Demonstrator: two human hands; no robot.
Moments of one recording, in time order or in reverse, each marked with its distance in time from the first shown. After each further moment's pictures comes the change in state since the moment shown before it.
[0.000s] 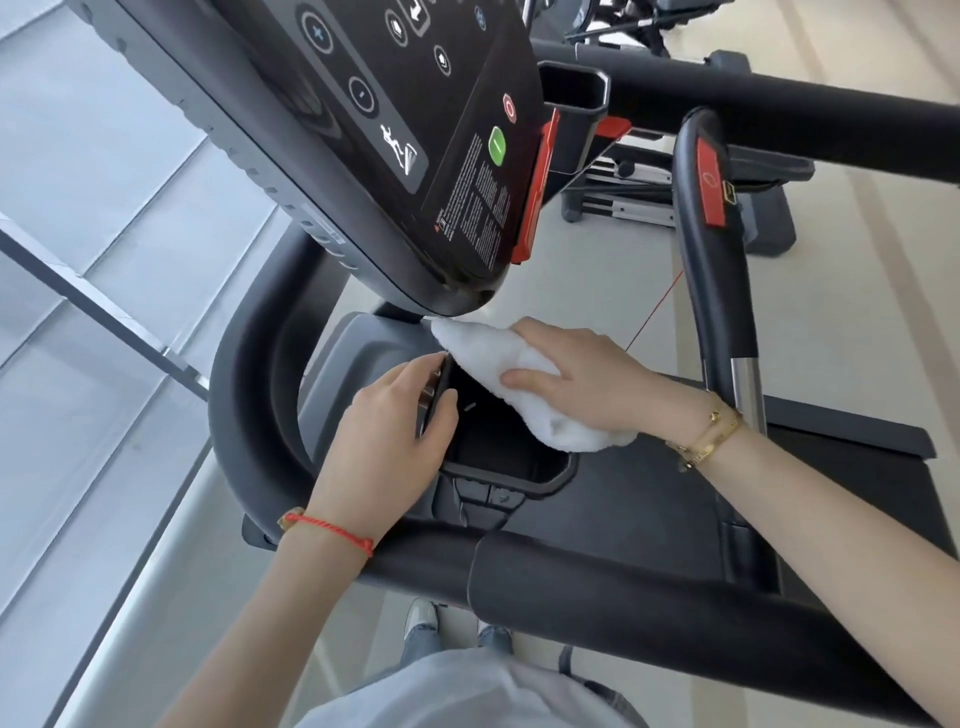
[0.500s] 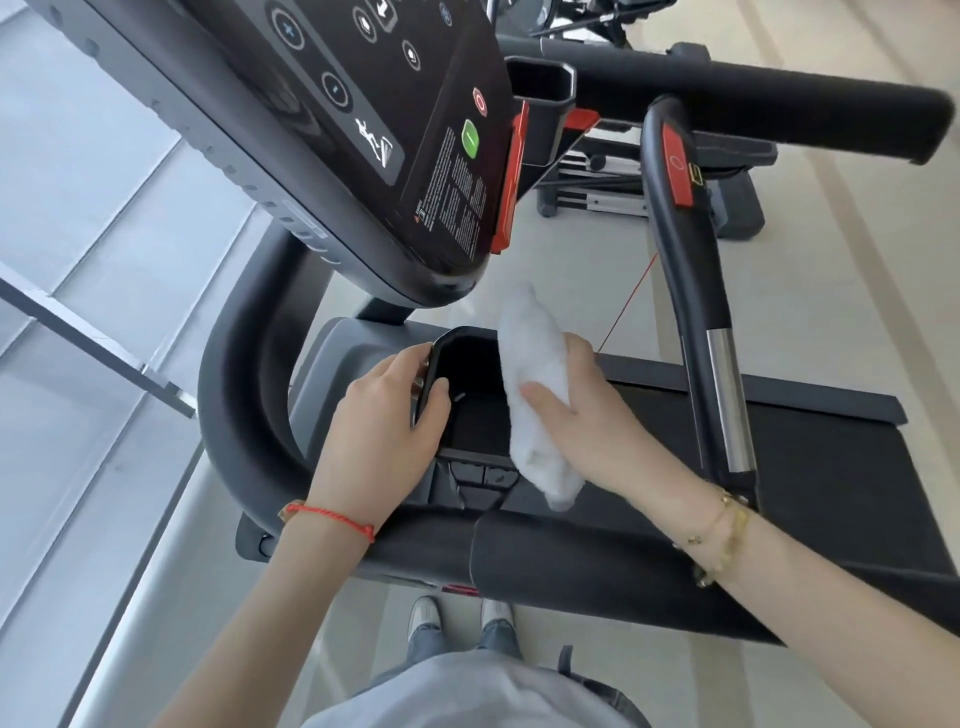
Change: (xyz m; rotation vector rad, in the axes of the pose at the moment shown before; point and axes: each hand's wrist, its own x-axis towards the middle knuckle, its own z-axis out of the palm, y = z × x) left_hand 0.000 -0.002 0.001 -0.005 -0.018 -0.002; right_hand -0.056 -0.030 0.039 0.481 0.255 0.349
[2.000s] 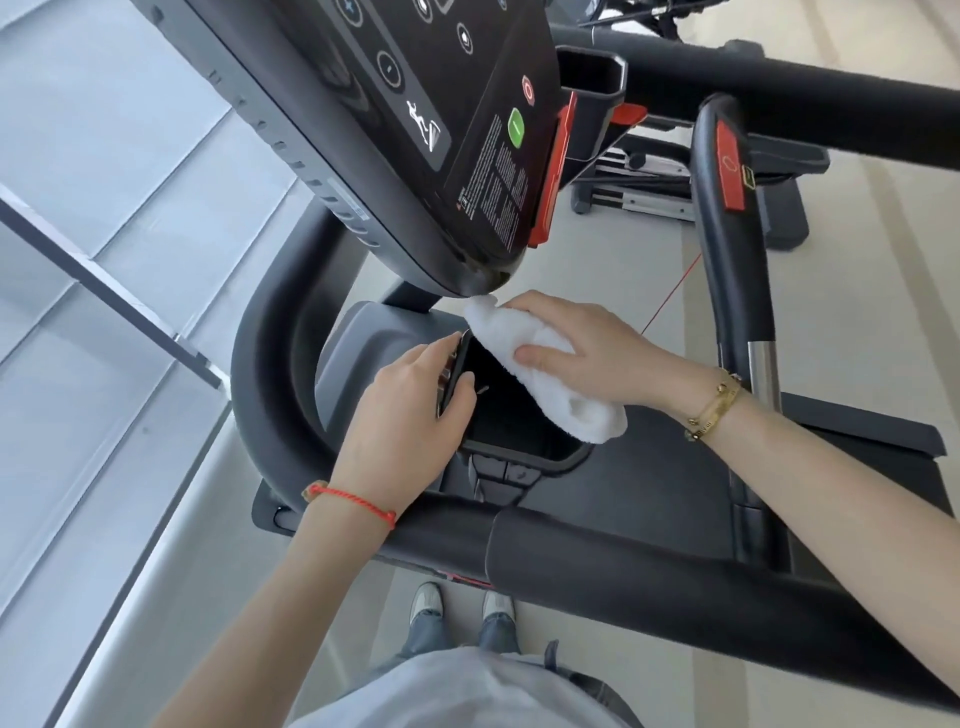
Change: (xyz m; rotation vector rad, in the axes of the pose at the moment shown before) left_hand -0.001 0.006 -0.005 0.013 -0.015 -0.032; right_hand 0.074 -0.013 -0.025 -0.366 -0.259 -0.424
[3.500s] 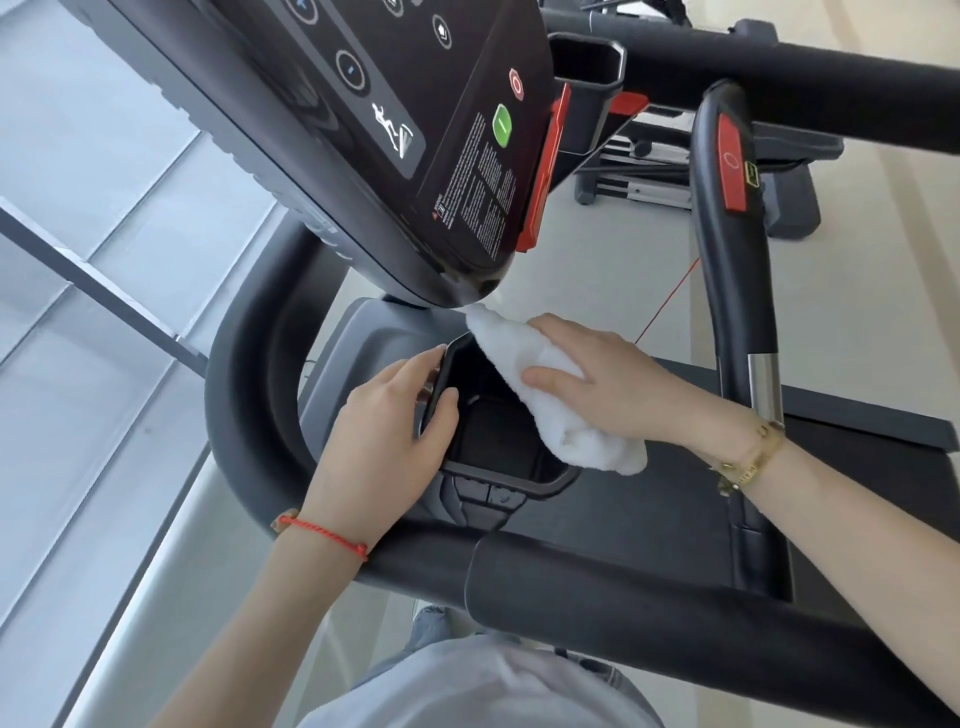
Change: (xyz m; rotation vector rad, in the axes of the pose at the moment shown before) left_hand 0.000 0.005 -0.003 0.006 0.002 -0.031; right_hand -0.015 0.014 -0.001 -0.018 0.012 0.049
